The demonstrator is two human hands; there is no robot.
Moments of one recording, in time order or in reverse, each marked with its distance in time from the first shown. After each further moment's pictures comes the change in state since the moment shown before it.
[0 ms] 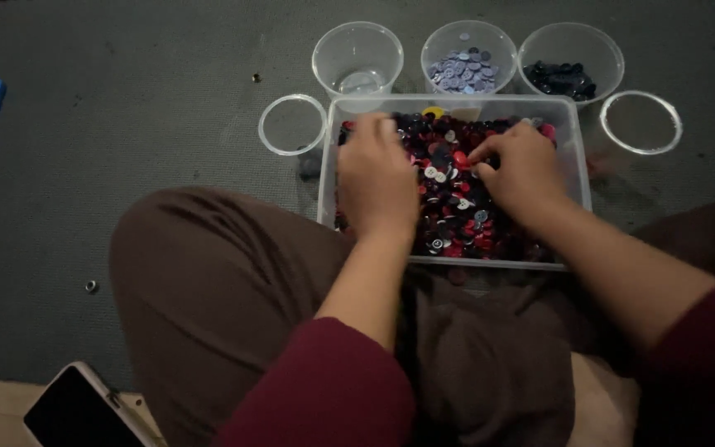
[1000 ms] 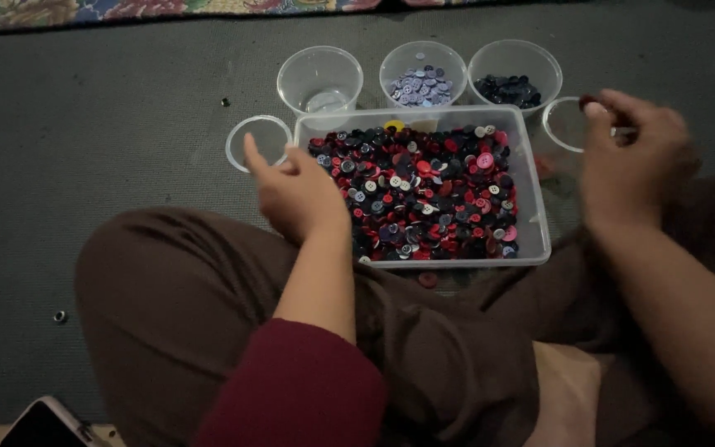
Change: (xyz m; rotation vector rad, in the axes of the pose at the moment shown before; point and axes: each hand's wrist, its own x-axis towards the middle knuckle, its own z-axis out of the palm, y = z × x) left_hand 0.016 -0.004 -0.026 -0.184 0.233 -0.562; right_hand -0.055 0.062 -0.074 -0.061 0.719 0.139
